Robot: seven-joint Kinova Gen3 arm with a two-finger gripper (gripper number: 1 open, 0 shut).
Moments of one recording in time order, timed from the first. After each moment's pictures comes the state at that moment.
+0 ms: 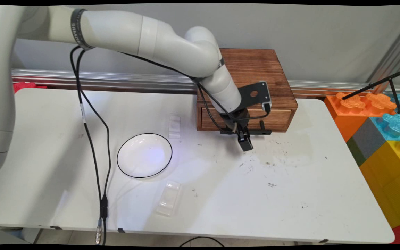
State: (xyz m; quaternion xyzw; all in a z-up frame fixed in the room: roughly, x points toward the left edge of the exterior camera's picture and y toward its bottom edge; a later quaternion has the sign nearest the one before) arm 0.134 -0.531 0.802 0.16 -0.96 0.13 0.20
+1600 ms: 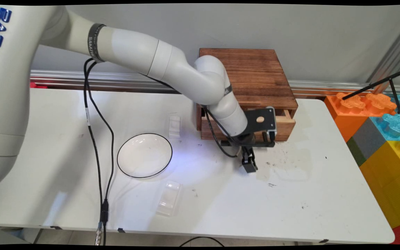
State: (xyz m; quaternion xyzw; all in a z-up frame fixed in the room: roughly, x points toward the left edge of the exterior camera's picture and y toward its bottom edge) arm 0.104 -0.500 0.758 0.11 -0.96 0.12 0.21
